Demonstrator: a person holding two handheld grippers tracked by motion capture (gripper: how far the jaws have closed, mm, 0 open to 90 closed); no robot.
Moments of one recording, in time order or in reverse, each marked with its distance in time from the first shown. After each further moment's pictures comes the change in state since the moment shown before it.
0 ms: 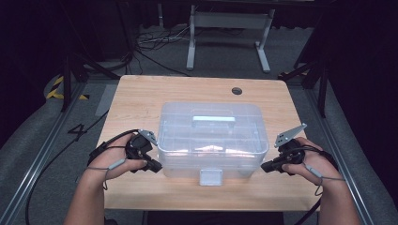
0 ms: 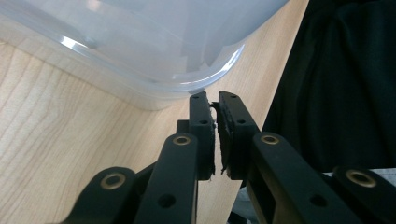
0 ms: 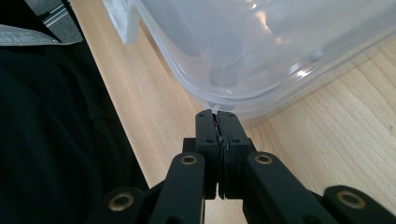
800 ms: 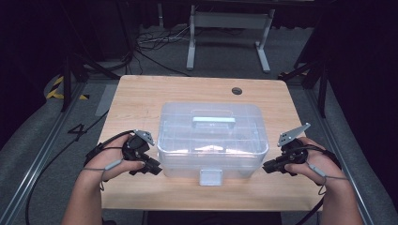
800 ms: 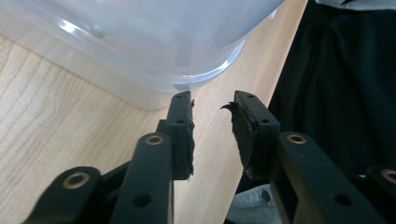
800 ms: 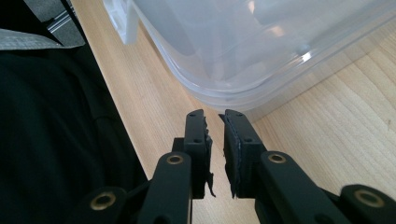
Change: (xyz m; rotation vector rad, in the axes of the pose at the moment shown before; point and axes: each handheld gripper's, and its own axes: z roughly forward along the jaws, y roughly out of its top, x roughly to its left) left arm 0.002 -0.010 -0.002 -0.057 -0.010 -0.042; right arm -0.005 -0.005 -0.004 -0.014 0.014 0.011
